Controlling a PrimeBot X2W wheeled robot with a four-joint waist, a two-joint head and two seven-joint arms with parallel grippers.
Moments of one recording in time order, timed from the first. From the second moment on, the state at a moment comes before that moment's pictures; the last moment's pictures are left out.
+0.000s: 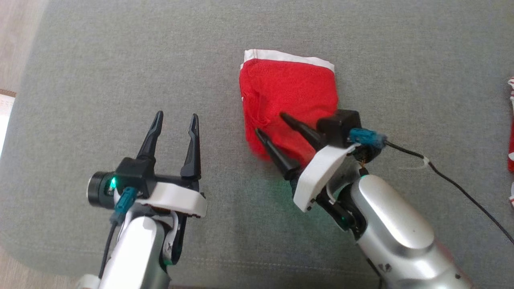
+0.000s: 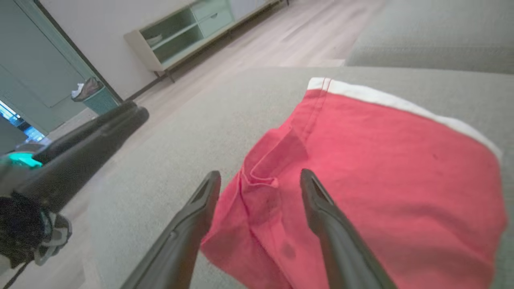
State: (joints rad) left arm -0.23 0.06 -0.32 0.17 -0.15 0.12 -0.26; right arm -0.49 -0.08 0.61 0.34 0.46 0.13 0.19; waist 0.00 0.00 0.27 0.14
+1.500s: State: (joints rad) left arm 0.04 0.18 -0.29 0.09 -0.15 0.19 -0.17; right arm 0.12 -0.06 0.02 -0.09 0.19 0.13 0.02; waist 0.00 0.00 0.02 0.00
